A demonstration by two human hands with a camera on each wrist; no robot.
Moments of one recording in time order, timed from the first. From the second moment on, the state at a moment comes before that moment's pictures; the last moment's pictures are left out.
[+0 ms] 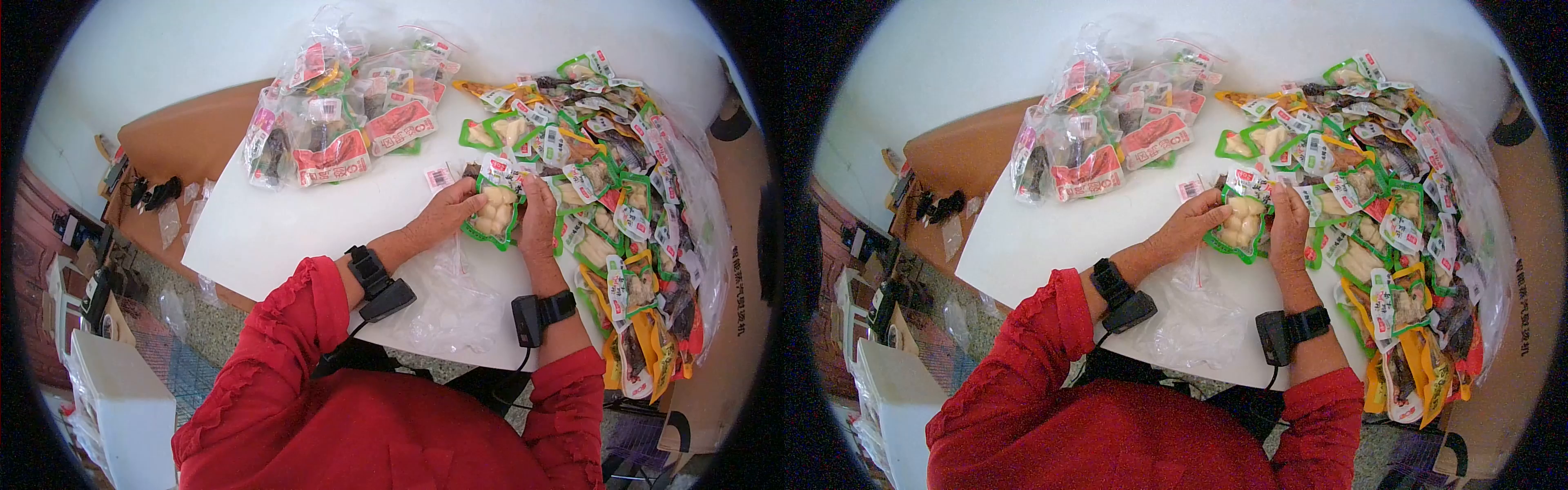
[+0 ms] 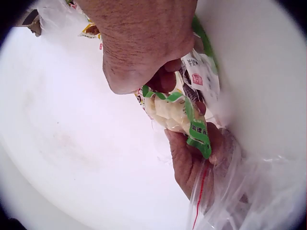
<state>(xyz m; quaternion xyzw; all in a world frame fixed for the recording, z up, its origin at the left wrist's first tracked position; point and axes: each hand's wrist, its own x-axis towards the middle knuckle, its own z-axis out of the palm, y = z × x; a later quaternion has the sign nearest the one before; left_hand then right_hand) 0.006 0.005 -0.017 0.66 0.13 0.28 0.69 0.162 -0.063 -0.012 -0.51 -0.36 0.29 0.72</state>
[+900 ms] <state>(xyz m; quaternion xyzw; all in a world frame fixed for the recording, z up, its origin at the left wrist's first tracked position) 0.004 0.003 -0.012 0.67 0.12 0.27 0.68 0.150 -0.066 -0.001 -0.52 -0.36 0.26 0.73</state>
